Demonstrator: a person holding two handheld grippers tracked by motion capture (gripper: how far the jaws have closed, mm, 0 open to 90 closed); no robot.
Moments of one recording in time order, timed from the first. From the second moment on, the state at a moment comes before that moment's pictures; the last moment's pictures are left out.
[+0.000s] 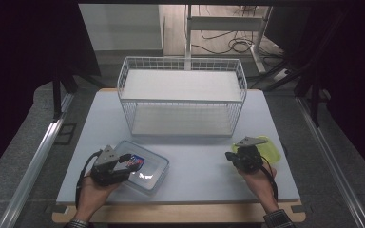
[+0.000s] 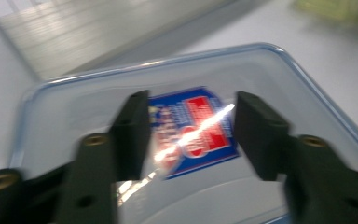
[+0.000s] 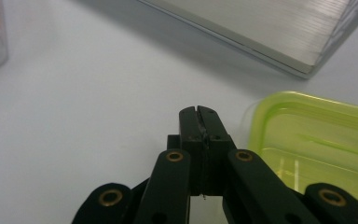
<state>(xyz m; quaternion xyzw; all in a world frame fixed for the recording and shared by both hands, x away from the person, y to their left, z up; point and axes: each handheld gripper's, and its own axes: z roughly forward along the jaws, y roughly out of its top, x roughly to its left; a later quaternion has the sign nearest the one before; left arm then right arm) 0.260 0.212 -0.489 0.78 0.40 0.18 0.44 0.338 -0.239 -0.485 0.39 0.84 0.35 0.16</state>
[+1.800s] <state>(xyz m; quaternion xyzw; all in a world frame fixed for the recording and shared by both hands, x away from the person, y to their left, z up) 0.263 0.207 -0.518 0.82 0.44 0.11 0.35 0.258 -0.182 -0.495 0.31 0.87 0.38 0.06</state>
